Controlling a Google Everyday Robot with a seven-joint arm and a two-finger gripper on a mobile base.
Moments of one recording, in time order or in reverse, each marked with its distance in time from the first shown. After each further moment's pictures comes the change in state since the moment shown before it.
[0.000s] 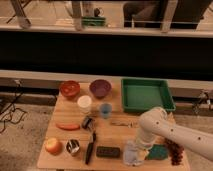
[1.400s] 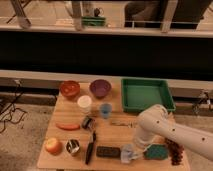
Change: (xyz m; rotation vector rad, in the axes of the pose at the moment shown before) arm -0.019 -0.001 -0.038 0.067 -0.008 -0.066
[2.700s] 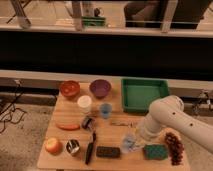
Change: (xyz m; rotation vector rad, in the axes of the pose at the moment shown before) arm -0.012 -0.007 -0.066 0.087 -0.095 0.012
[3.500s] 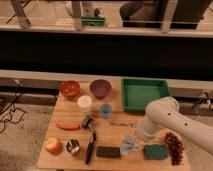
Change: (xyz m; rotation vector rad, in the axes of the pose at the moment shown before) arm 0.001 0.000 0.016 -0.031 0.013 -0.002
